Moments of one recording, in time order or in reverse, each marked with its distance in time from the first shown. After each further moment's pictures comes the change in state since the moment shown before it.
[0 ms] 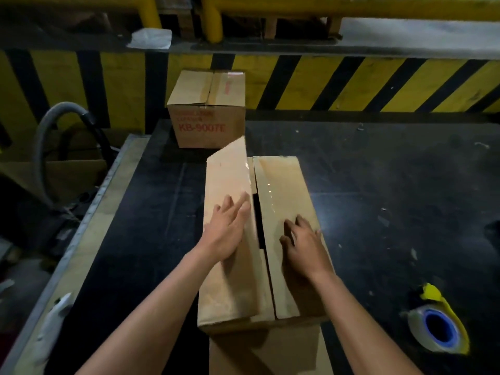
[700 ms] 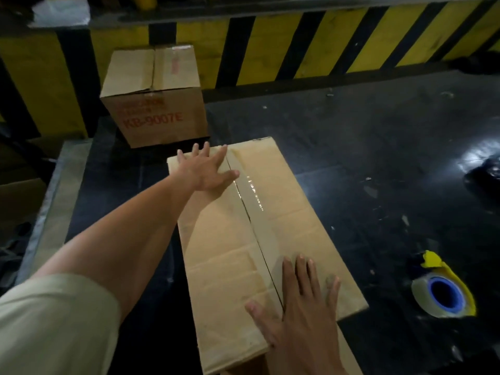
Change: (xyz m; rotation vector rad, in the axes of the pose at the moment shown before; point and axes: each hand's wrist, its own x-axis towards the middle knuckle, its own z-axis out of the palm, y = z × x) left_hand 0.225 -0.001 -0.021 0.965 -0.196 0.184; right_hand -0.087 -0.031 0.043 -0.229 -0.054 0.325
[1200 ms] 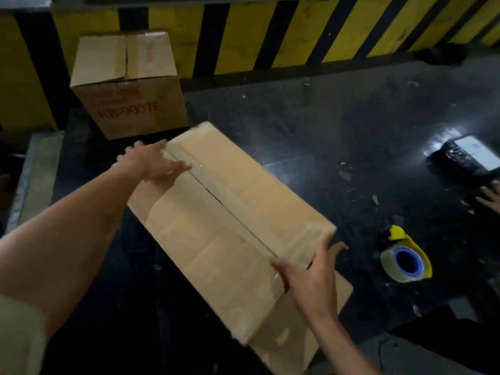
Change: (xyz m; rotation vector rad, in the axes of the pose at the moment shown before) left_hand -0.038 -0.054 -0.014 -0.187 -0.055 -0.328; right_hand -0.001 0.035 -0.020 0.805 0.160 0.319
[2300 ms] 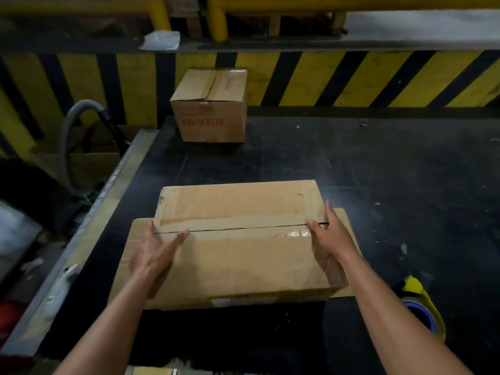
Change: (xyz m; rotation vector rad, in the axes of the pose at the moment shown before) left_hand -0.272 -0.002 0.113 -0.734 0.234 -0.610; right_hand 0.151 -0.015 -0.071 -0.193 -0.384 -0.298
